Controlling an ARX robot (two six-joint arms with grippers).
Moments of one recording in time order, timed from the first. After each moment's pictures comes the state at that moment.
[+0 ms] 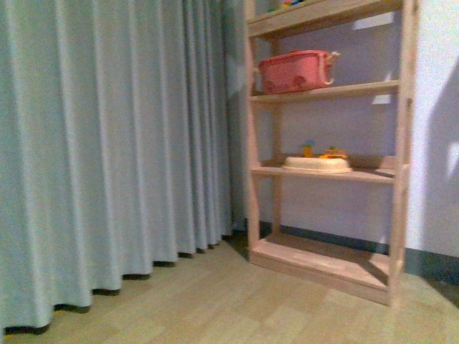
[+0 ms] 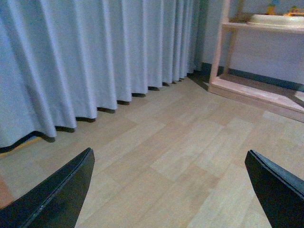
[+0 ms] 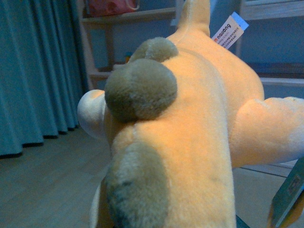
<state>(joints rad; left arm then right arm) 0.00 0.00 0.01 0.00 0.00 0.00 0.51 0.33 0.02 0.58 0.79 -0.13</state>
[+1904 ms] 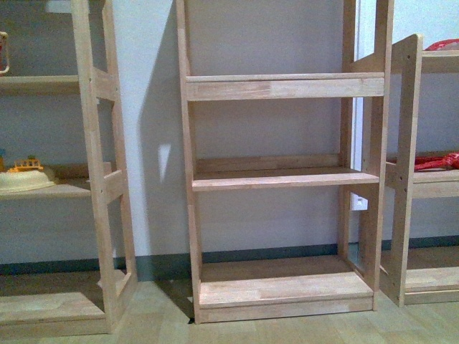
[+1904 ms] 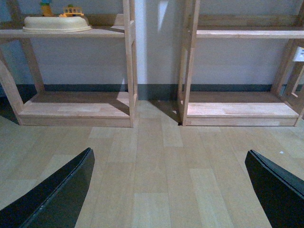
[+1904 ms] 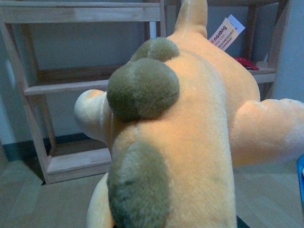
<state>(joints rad) 0.00 0.00 0.01 0.00 0.00 0.00 0.51 0.33 0.02 0.58 0.79 -0.13</state>
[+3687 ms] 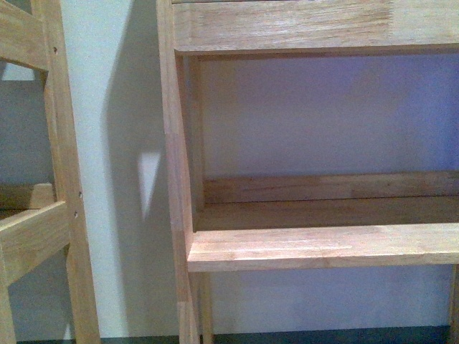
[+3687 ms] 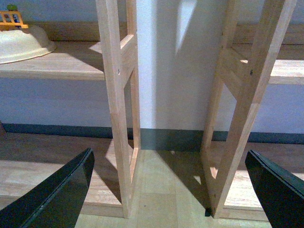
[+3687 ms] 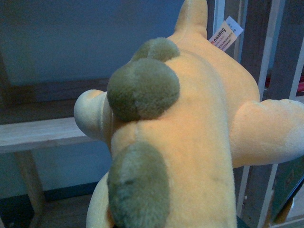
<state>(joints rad) 0.00 0.00 0.01 0.00 0.00 0.00 0.51 0.33 0.02 0.58 0.79 -0.13</state>
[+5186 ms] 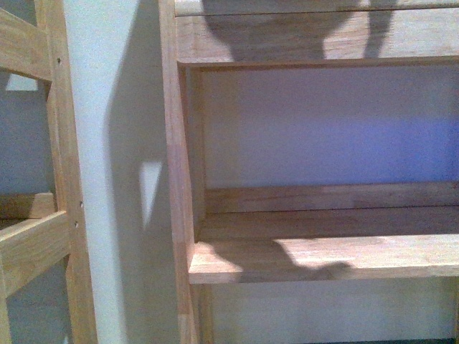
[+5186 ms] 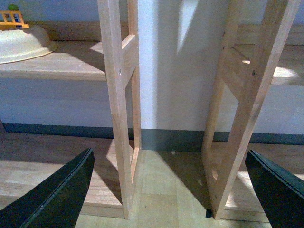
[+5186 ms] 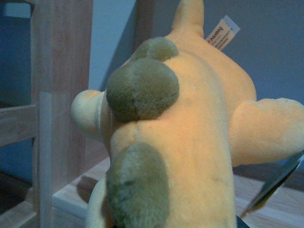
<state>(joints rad) 0.00 0.00 0.01 0.00 0.00 0.00 0.31 1.47 1.76 0.08 0.02 -0.12</state>
